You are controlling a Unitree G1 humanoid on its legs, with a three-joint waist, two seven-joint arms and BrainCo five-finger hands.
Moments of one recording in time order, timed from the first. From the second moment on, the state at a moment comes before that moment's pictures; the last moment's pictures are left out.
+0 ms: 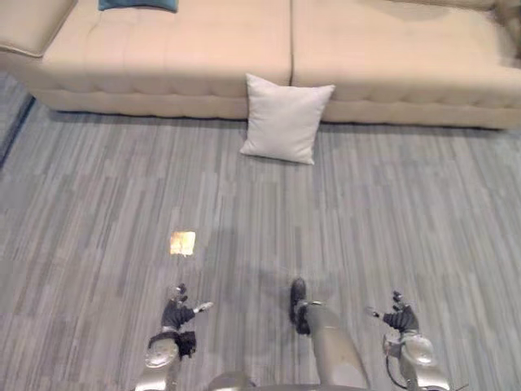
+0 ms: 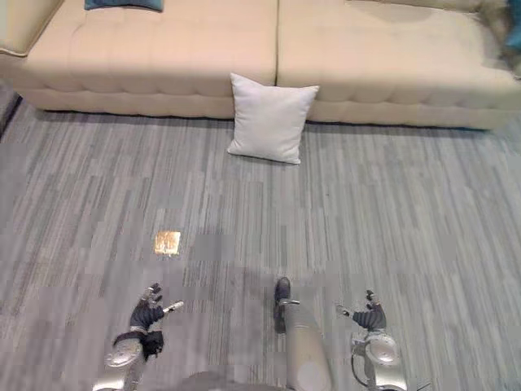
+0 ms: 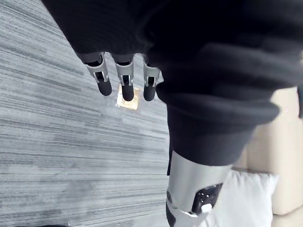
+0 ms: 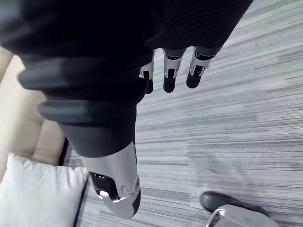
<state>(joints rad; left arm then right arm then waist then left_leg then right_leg) 0.13 0.13 0.08 0.68 -0.17 -0.16 0.04 0.02 -0.19 -0.18 0.71 0.04 -0.11 -0.11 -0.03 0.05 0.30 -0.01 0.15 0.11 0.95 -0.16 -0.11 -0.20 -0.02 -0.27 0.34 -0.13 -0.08</state>
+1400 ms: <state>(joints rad) 0.04 0.10 0.11 0.78 -0.19 -0.16 0.07 -0.01 -0.12 -0.25 0.72 0.06 -0.11 -0.17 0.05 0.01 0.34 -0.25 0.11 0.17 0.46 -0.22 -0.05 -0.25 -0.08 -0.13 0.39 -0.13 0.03</state>
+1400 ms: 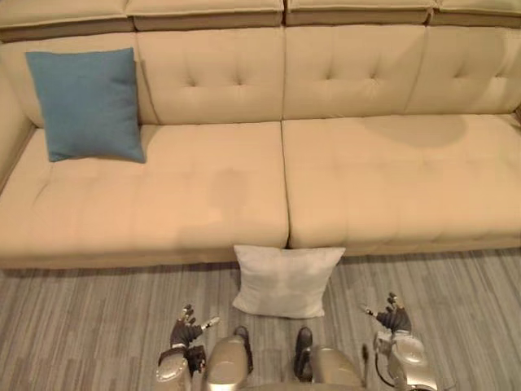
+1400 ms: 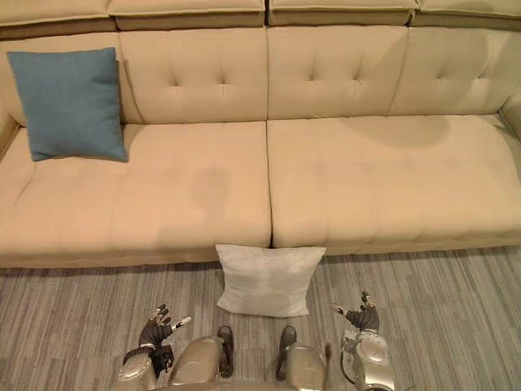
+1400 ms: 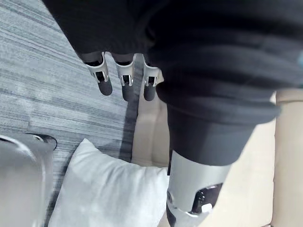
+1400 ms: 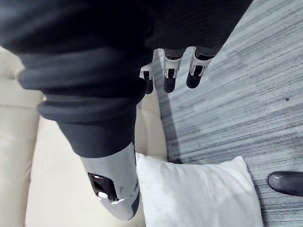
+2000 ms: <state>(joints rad) -0.67 0.18 0.16 0.64 -0.43 -0.21 0.20 -0.73 -0.25 -0.21 0.72 0.31 -0.13 -0.31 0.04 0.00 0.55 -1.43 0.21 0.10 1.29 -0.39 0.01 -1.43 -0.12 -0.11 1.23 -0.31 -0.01</state>
